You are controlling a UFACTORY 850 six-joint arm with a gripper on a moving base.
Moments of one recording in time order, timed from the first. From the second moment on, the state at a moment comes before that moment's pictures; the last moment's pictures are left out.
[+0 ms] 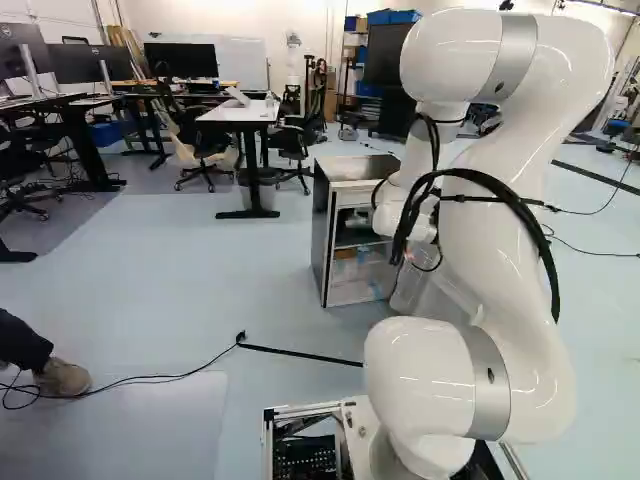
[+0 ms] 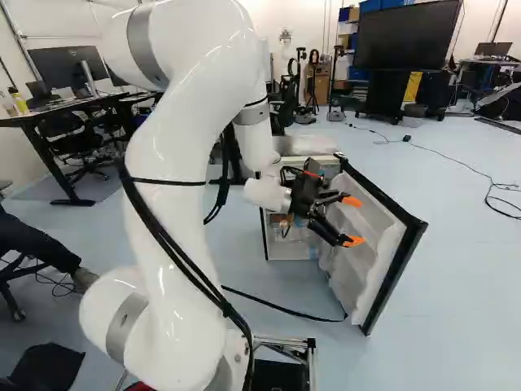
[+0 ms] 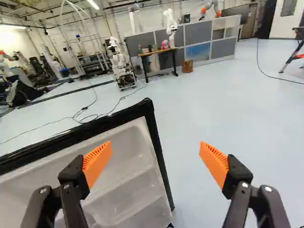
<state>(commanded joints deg) -14.5 -28.2 -38.1 81.6 76.2 0.0</state>
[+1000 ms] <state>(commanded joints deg) -5.5 -21.1 -26.8 69.6 76.1 0.0</state>
